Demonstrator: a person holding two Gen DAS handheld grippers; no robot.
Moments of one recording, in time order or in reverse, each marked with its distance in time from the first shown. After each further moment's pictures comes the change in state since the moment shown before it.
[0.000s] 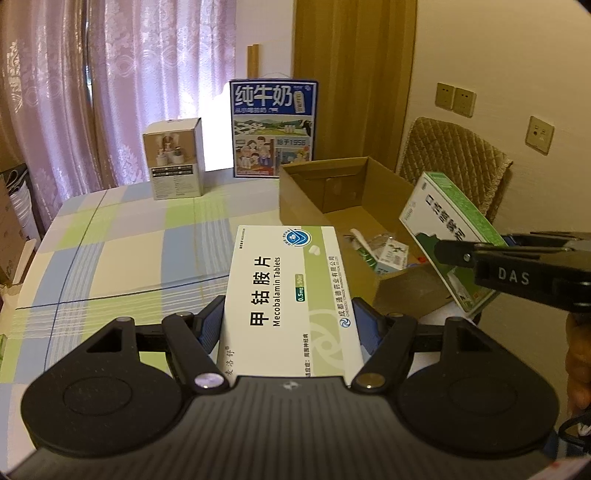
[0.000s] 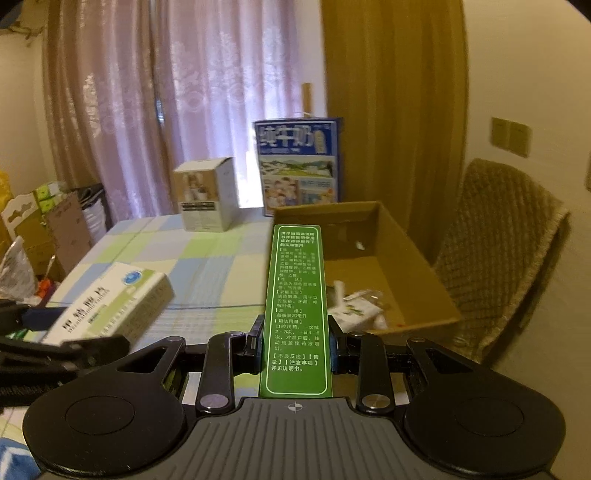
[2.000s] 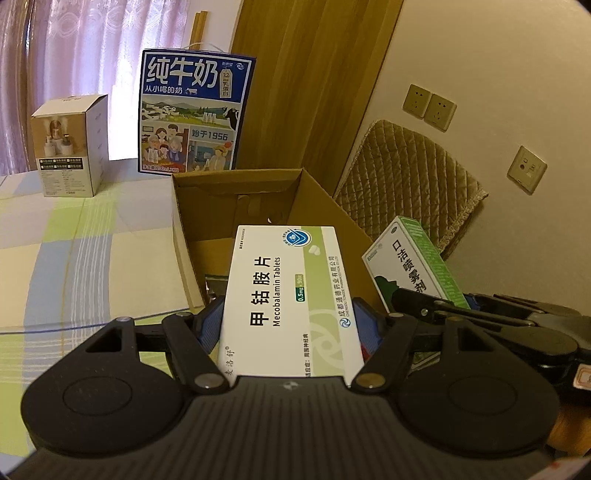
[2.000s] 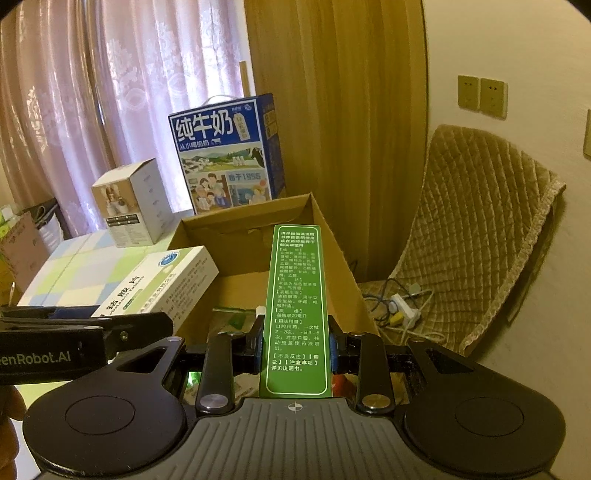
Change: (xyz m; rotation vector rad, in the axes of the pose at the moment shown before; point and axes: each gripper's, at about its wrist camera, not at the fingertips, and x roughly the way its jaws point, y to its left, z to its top) left arm 0.153 -0.063 0.090 -0.108 0.063 -0.207; right arm 0.103 -0.109 0.050 0.102 0.064 -0.056
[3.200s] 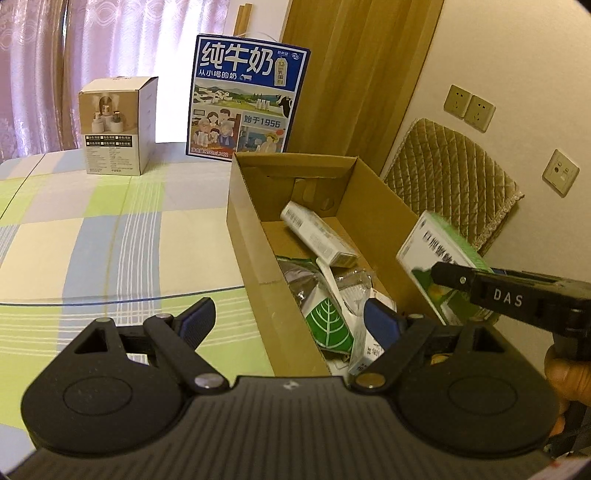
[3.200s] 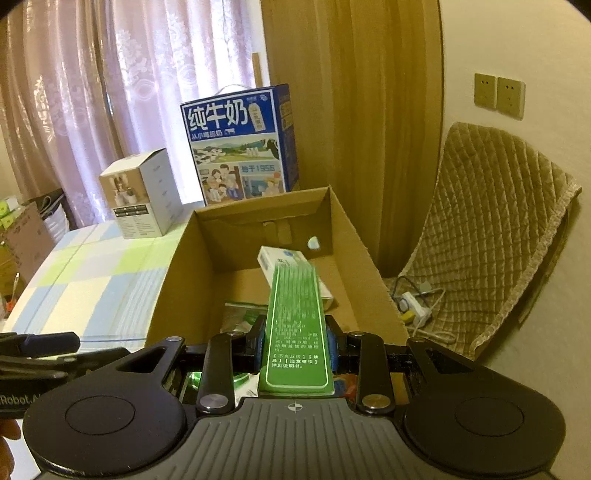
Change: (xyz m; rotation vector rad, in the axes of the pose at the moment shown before) left arm -0.014 0.039 -0.024 -0.057 0.005 0.109; right arm 0.012 0.018 0.000 -0.022 0.019 0.017
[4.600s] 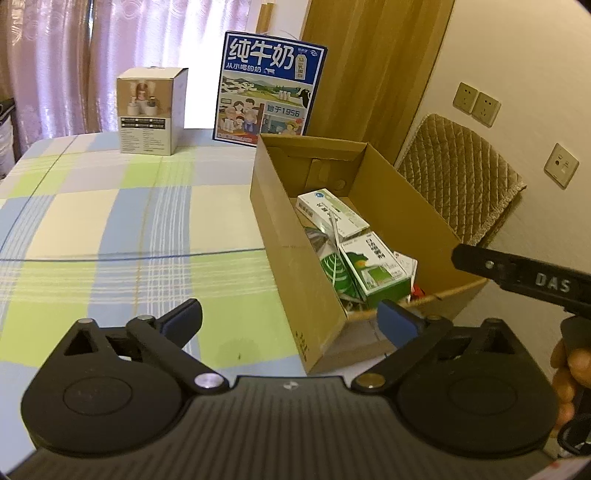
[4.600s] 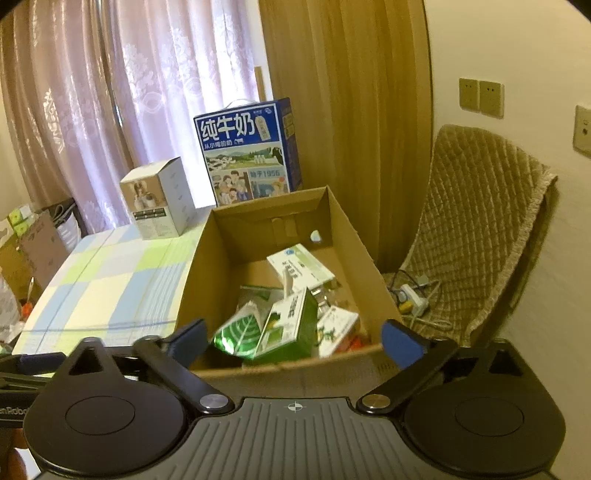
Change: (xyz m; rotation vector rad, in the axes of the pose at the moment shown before) left arm -0.058 -0.003 -0.041 -0.047 0.012 0.074; right arm -0.074 0.006 -0.032 0.023 -0.025 0.015
